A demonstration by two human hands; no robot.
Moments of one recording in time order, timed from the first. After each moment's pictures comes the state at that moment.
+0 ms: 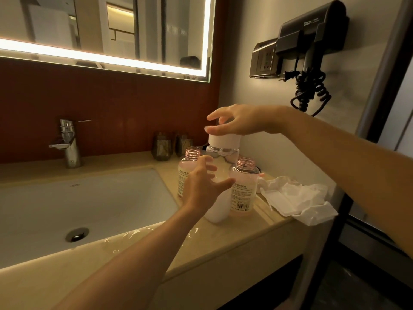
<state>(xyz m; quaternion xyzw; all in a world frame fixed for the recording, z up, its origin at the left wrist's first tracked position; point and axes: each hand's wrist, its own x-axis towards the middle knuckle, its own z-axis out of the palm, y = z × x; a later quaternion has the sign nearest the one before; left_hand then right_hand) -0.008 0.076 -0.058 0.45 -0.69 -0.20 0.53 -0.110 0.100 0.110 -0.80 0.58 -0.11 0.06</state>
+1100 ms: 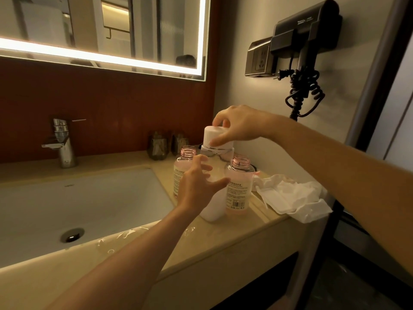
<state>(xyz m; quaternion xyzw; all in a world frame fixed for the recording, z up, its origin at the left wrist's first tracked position) -0.007 0.077 -0.060 0.45 -0.69 -0.20 0.52 -0.114 0.100 0.100 -0.80 0.58 -0.11 -0.05</state>
